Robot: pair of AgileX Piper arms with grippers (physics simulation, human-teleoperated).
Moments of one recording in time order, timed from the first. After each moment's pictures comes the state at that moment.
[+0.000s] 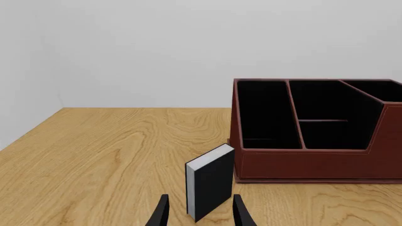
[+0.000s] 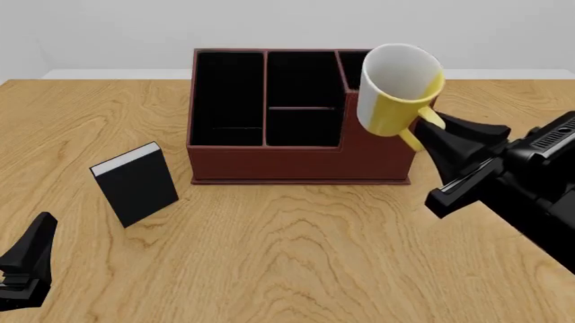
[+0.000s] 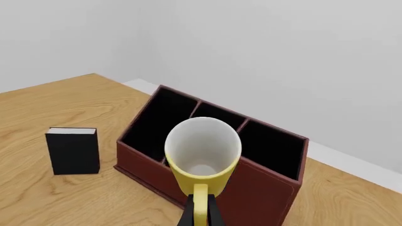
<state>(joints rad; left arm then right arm) 0.00 0.01 -0.01 0.00 0.00 0.52 0.79 -0.39 -0.36 -0.14</state>
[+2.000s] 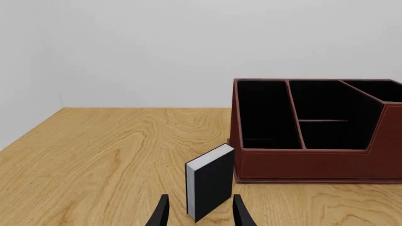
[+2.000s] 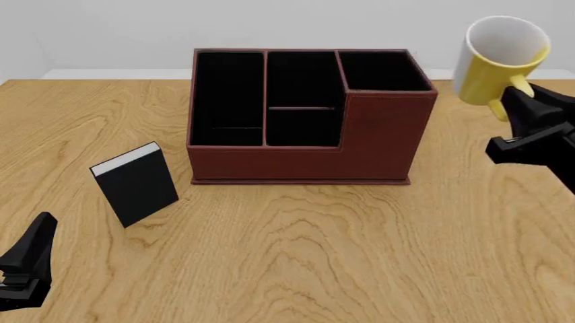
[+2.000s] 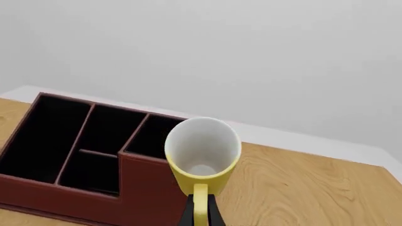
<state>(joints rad) 0.00 0.01 -0.01 0.00 0.00 0.11 0.80 -0.43 -0.35 -0.15</state>
